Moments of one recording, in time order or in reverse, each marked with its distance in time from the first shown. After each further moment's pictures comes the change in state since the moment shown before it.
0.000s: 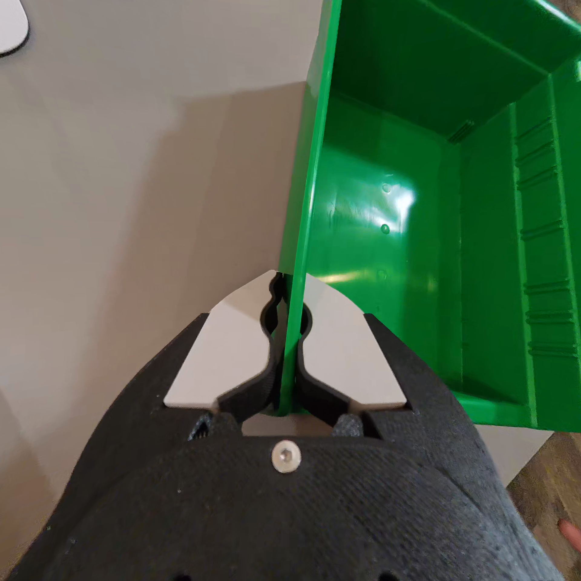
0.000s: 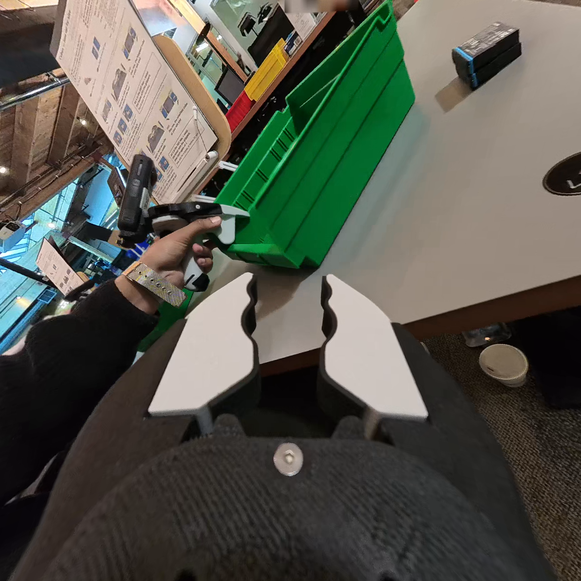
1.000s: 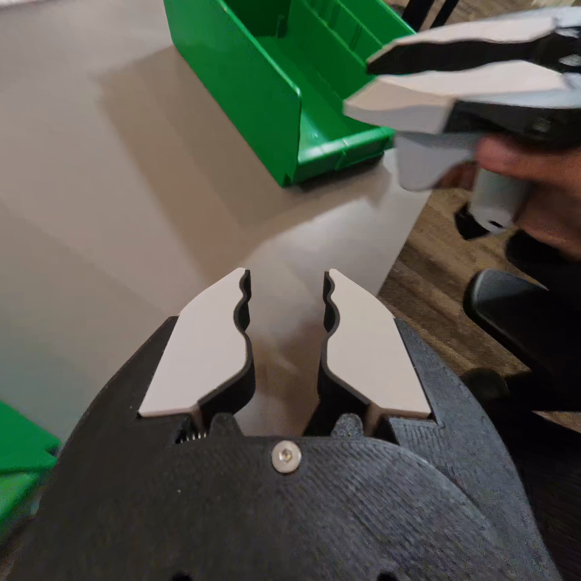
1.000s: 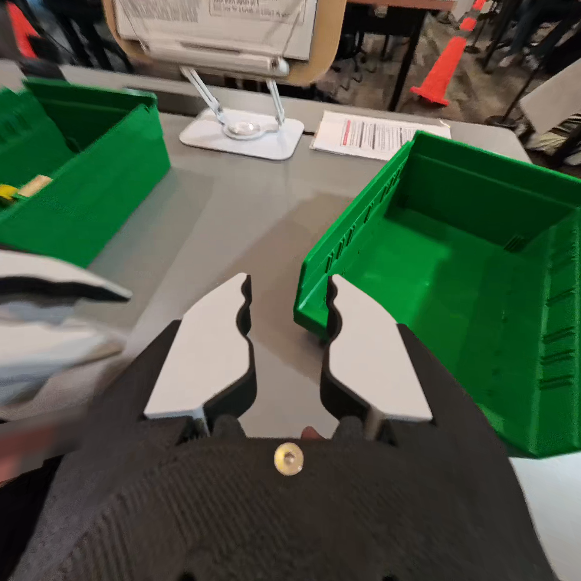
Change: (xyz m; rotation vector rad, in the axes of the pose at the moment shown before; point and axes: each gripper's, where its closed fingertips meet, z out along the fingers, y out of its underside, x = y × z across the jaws) left arm -0.010 0.123 -0.168 0.078 0.356 0.349; right arm -0.138 0.031 0.146 -0.199 0.177 -0.779
